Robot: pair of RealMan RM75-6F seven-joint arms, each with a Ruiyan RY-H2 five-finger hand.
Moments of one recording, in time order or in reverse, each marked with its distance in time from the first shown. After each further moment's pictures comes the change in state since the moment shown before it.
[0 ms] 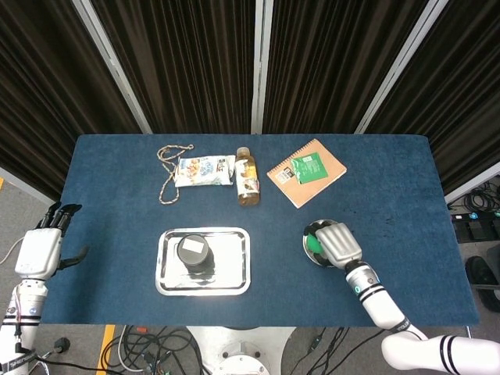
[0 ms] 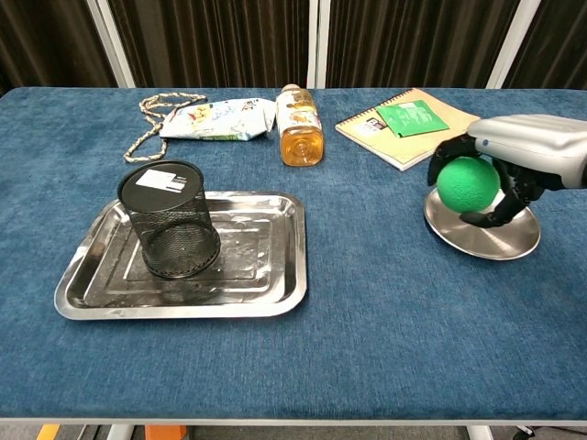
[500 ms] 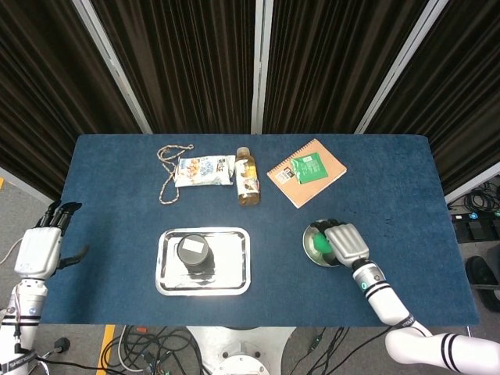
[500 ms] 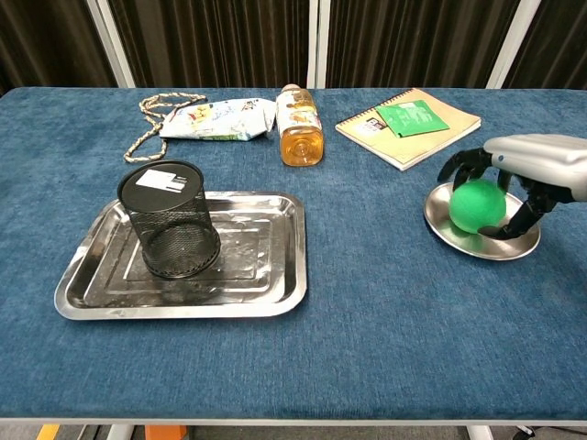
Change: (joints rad) left arm 0.004 0.003 -0.009 -0.006 0.022 0.014 0.004; right arm -0.028 -0.007 0.006 0.086 -0.013 -0.047 0.089
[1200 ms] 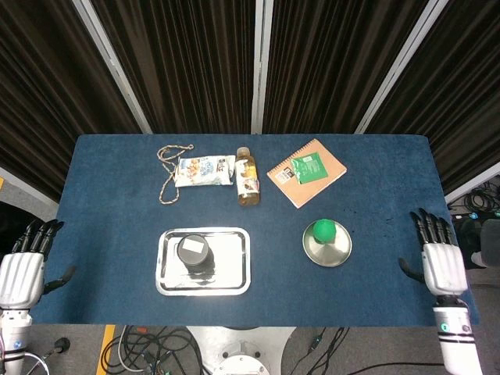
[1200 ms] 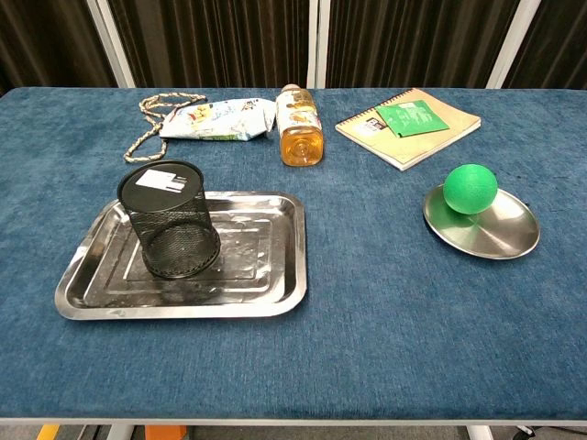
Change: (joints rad) left arm 0.144 -0.008 0.081 -0.007 0.129 0.211 0.082; right arm -0.416 0.107 -0.064 0.079 -0.258 0.579 0.268
